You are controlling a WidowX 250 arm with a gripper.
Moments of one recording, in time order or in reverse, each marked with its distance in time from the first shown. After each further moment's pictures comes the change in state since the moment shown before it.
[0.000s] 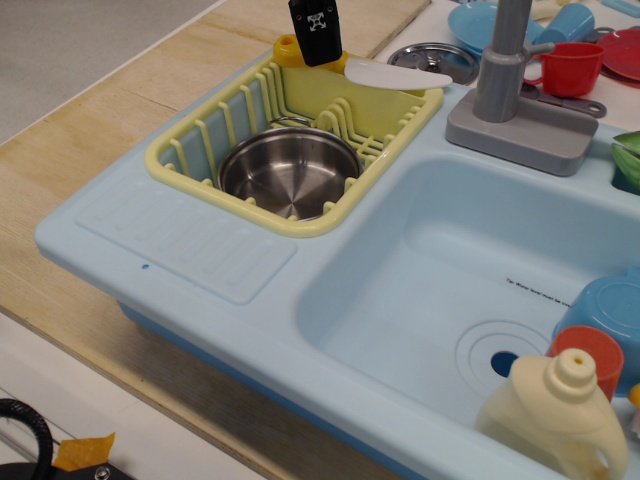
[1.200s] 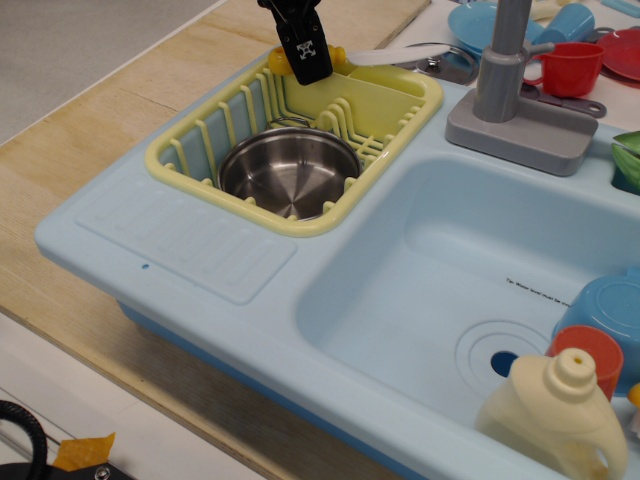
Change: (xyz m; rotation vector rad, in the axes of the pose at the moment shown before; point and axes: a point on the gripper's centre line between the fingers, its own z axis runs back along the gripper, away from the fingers) arm -0.014 -0.005 -0.016 -0.011 -0.052 0.065
